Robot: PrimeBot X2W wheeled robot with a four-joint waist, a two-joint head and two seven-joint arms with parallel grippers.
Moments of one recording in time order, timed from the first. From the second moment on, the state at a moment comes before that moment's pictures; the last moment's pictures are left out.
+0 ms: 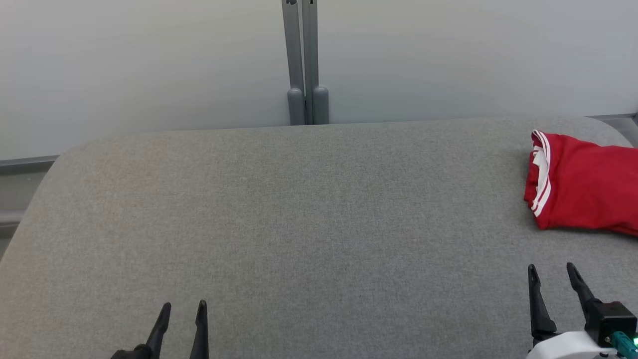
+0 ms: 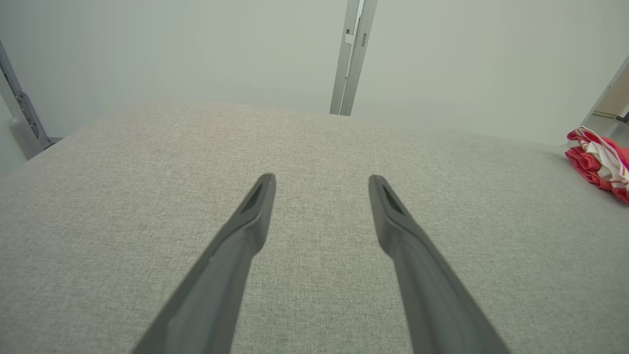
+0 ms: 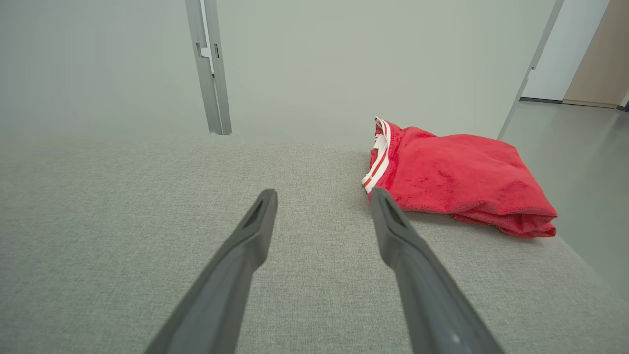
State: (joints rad) left arm 0.17 0.05 -0.06 0.20 -0.24 -0.12 -0.26; right arm 0.12 -0.05 -0.18 0.17 -0.02 0.13 -0.26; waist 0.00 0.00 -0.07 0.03
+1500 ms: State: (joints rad) left arm 0.07 0.05 0.00 0.25 -0.87 -0.12 -0.10; right arm 0.03 -0.04 -0.15 0.23 0.72 0.13 -0.09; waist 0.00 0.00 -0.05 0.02
